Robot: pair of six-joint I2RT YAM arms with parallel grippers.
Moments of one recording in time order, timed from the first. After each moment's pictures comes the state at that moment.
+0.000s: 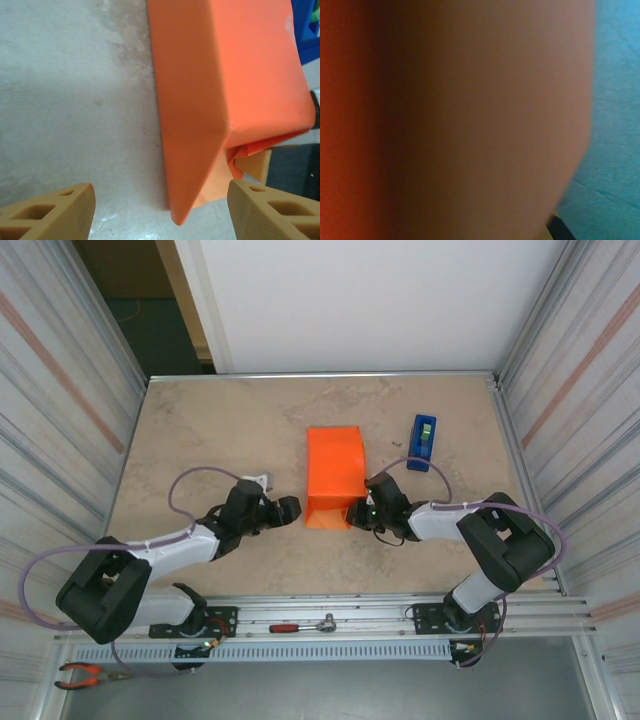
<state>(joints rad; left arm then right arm) -0.63 1.28 0.43 0.19 0.13 -0.73 0.64 1.57 0.55 0.17 -0.21 0.87</state>
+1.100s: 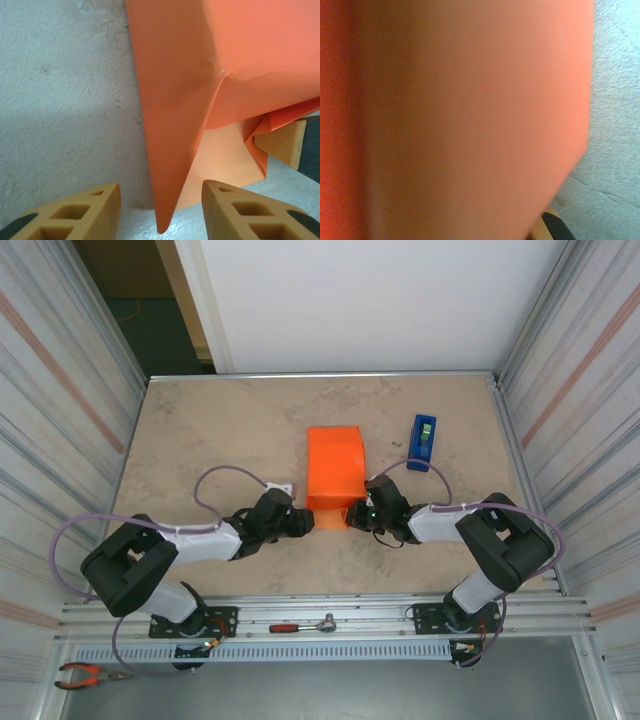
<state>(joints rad) -0.80 1.45 0.50 0.20 -0.03 -0.72 0.66 1.57 0.53 0.21 -0.19 0.88</state>
